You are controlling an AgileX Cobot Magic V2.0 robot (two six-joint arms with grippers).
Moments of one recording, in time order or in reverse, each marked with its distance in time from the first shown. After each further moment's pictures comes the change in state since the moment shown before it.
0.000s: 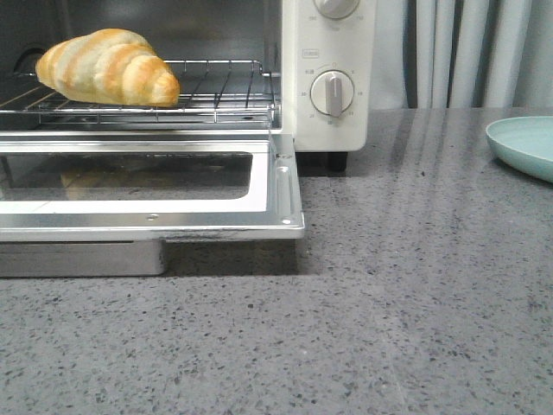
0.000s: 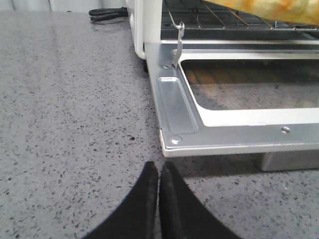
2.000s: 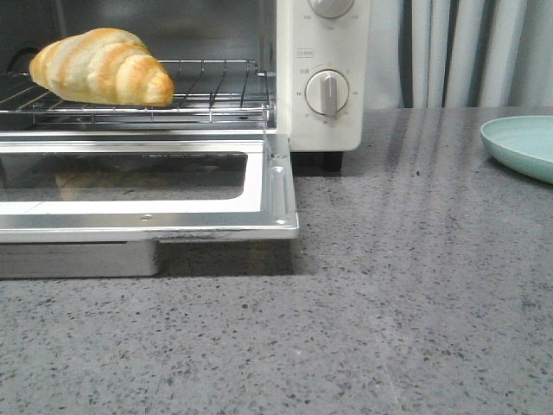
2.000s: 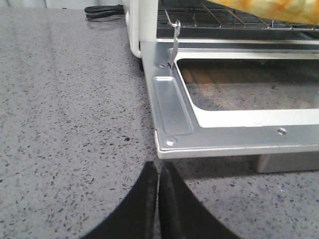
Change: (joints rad) left arm 0.004 0.000 0.000 -0.002 0.002 -0.006; right arm -0.765 -0.090 0.752 0.322 -0.397 -0.033
